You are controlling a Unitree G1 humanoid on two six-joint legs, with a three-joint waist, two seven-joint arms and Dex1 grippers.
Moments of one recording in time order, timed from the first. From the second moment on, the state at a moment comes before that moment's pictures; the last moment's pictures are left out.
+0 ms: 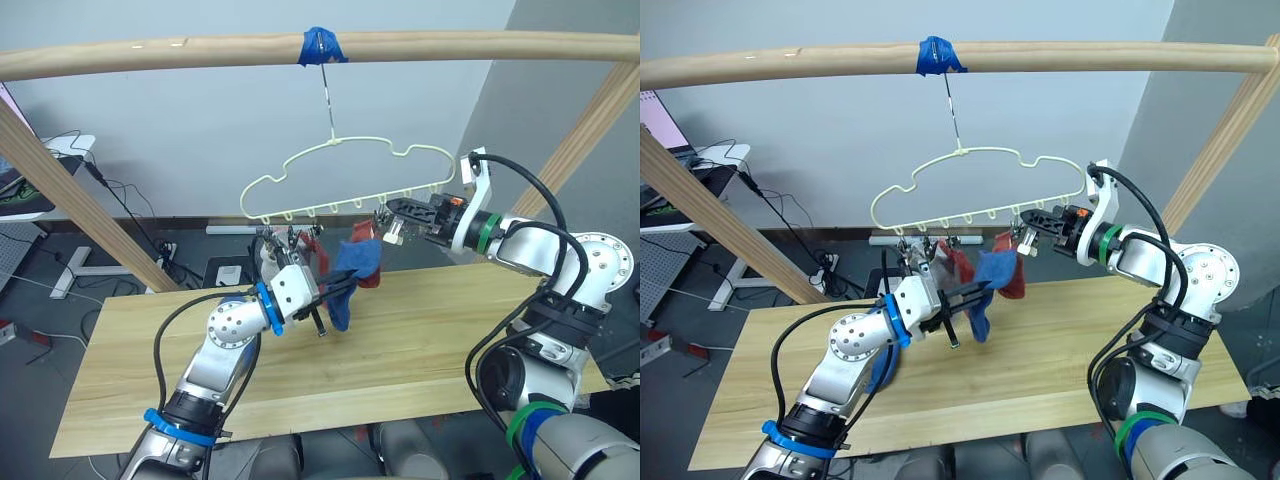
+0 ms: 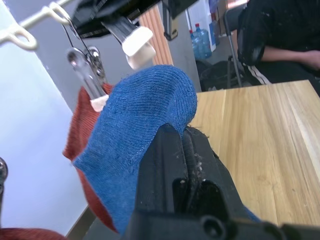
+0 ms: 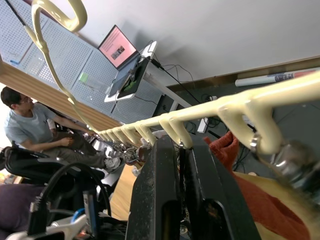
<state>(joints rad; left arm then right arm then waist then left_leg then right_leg) -0.27 0.35 -0.22 0.03 -0.02 -0.35 -0.79 -0.84 -0.11 -0.62 -0.13 0.92 1.61 0.09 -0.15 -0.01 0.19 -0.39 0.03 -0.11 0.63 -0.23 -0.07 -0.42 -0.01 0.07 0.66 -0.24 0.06</state>
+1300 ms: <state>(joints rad) -0.32 0.33 -0.23 0.08 -0.03 -0.45 -0.73 -0.85 -0.10 -0.65 -0.11 1.01 1.61 -0.04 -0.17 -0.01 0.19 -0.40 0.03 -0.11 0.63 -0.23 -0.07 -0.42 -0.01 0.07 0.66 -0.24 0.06</state>
